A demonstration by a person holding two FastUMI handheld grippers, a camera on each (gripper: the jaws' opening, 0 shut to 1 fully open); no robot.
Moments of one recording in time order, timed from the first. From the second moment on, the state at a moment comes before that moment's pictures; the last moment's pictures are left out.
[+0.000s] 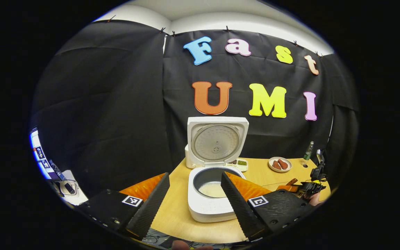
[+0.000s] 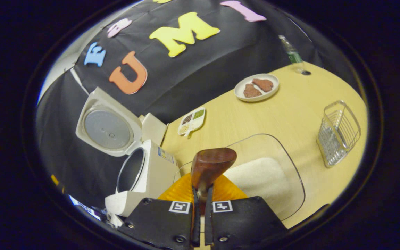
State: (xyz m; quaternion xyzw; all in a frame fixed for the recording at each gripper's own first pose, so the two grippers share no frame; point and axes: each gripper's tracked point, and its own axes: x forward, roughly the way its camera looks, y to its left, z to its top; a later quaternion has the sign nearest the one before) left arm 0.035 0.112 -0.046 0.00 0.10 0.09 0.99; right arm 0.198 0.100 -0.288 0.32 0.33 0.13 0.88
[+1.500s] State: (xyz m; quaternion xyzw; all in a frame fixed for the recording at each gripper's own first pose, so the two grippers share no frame) left arm 0.004 0.136 -0.065 -0.03 0.10 0.08 0.99; right arm 0.257 0.172 -0.083 0.48 0.21 0.19 0.83
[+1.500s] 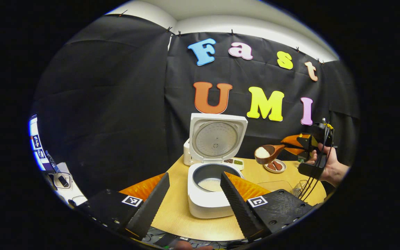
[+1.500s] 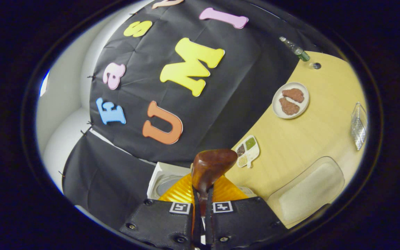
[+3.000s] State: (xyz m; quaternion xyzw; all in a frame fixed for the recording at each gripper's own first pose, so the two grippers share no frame) left arm -0.029 0.181 -0.089 -0.04 0.09 0.14 0.99; right arm 0.242 0.335 -0.074 -0.19 0.04 0.30 0.93
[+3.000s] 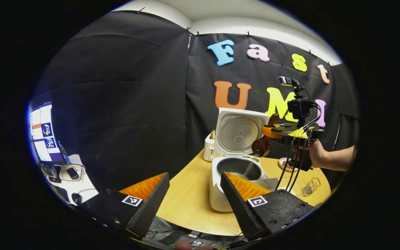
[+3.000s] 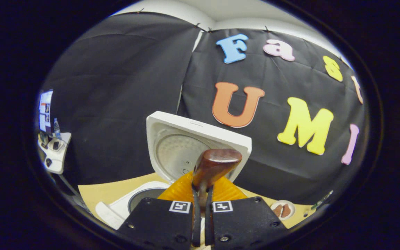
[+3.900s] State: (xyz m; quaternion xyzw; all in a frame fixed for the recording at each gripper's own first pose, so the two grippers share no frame) left arm -0.008 0.124 -0.074 -0.04 0.06 0.08 0.99; right arm 0.206 0.251 -0.010 0.01 0.09 0.30 0.95
